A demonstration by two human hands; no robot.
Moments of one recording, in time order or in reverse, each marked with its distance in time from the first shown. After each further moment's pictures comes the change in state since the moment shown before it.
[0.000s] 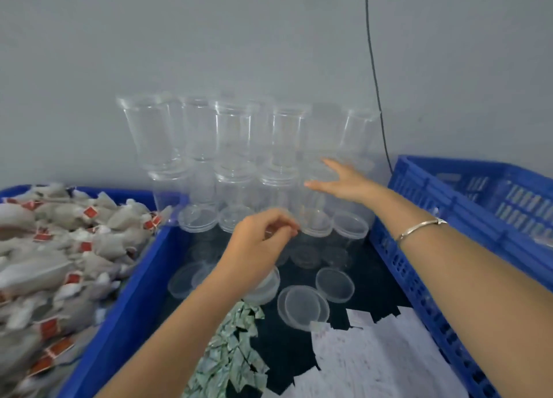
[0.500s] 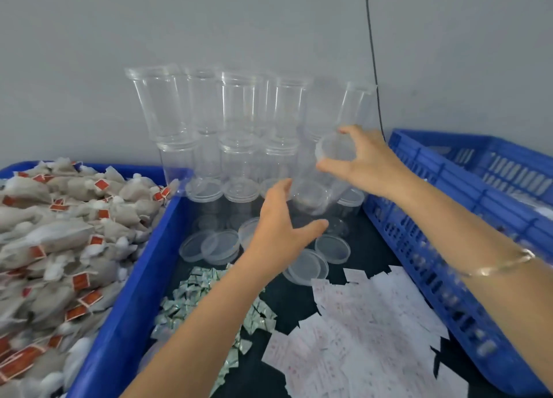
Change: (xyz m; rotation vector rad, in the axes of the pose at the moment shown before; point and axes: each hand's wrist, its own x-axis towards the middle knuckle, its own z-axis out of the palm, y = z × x) left_hand -0.043 0.004 0.021 -0.051 -0.052 -0.099; right_hand -0.128 -0.044 -0.009 -0.004 0.215 -0.039
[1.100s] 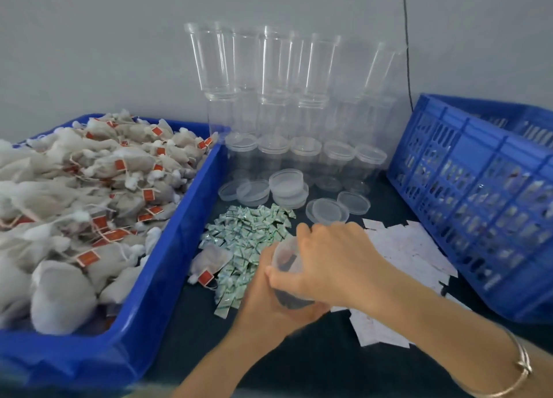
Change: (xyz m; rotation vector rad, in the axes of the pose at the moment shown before) left_hand -0.189 -0.099 0.020 -0.269 0.037 0.006; right_hand -0.211 -0.049 0.105 -0.670 -0.222 -0.433
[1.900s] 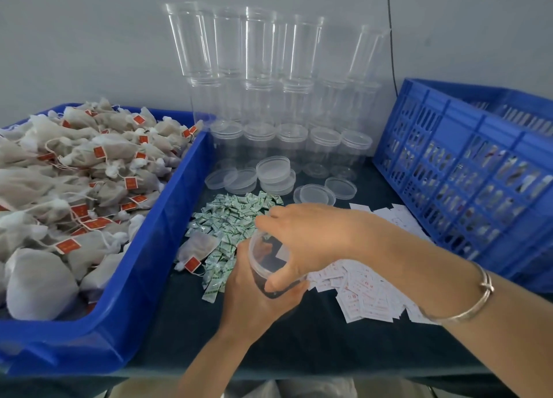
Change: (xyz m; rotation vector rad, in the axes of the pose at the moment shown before) left_hand -0.011 -0.026 0.003 0.270 0.271 0.078; right_hand 0.019 0.008 -0.022 0.122 -0.430 -0.278
